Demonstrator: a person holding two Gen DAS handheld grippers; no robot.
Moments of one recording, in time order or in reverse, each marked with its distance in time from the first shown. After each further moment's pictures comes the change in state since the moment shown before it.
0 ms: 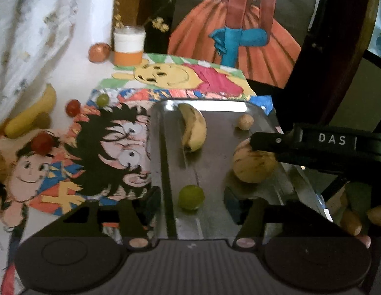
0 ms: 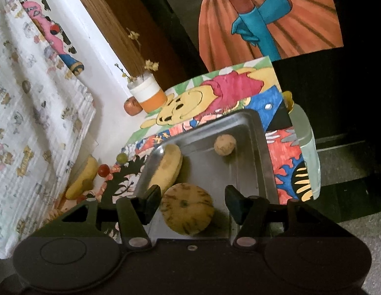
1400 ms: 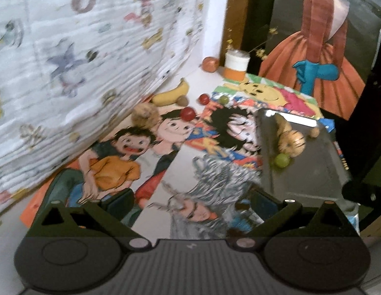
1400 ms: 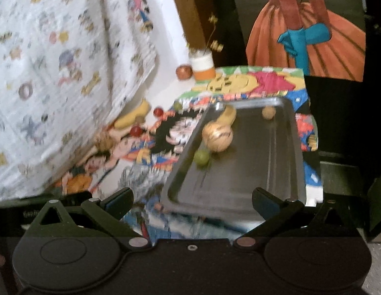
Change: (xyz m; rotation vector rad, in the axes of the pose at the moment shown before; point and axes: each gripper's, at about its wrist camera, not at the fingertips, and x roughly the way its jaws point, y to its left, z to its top) left arm -0.151 0.051 -0.077 -0.222 -0.070 0.351; right arm -0.116 0.093 -0.088 -0.294 0.094 0.002
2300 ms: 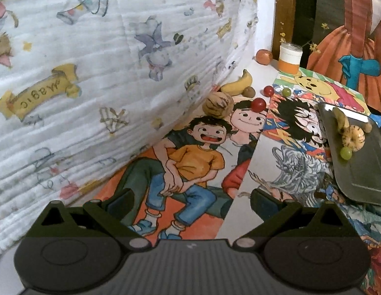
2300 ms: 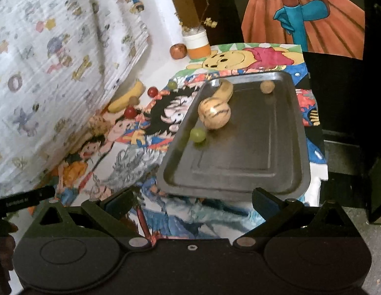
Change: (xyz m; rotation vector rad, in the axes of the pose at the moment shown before) left arm -0.004 0.067 0.000 -0.024 0.031 0.193; right arm 0.012 -0.011 0.006 0.057 0.082 0.001
